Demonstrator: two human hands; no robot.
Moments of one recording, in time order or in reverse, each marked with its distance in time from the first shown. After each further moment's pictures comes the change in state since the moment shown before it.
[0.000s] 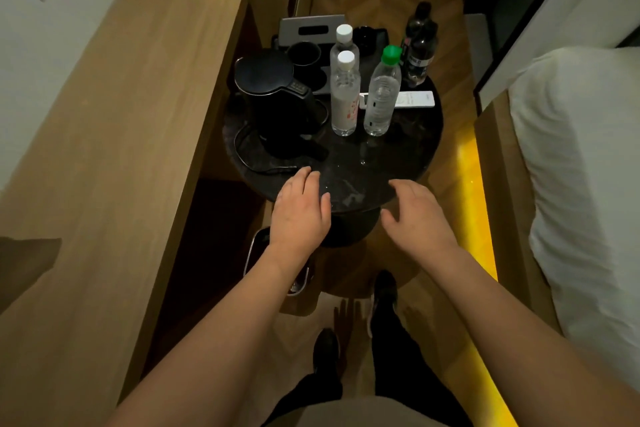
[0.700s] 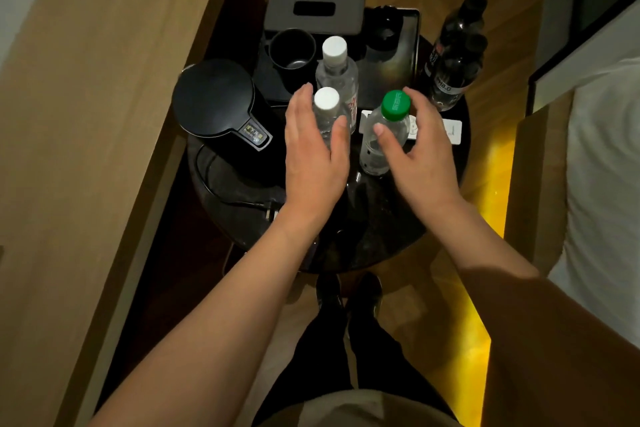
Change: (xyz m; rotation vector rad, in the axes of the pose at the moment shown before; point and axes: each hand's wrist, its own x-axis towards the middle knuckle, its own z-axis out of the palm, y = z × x) left_hand 0.213 0.080 0.017 -0.592 0.289 -0.287; right_hand 0.240 0.022 -0.047 0.552 0.154 -0.210
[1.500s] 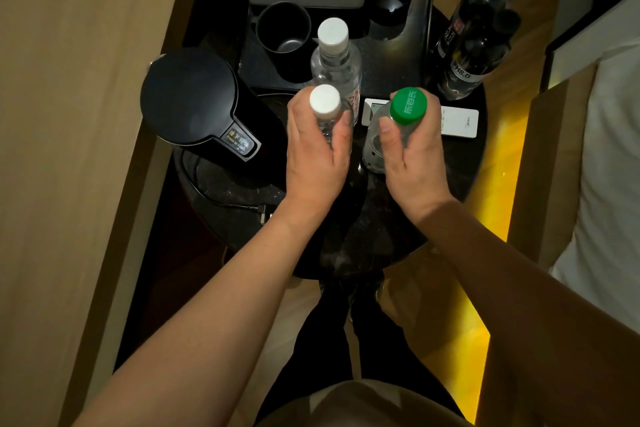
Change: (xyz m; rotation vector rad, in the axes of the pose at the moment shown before) left_hand 0.025 -0.029 0.026 -0.014 0.006 0.060; right_hand 0.018 0.019 0.034 0.155 0.036 -0.042
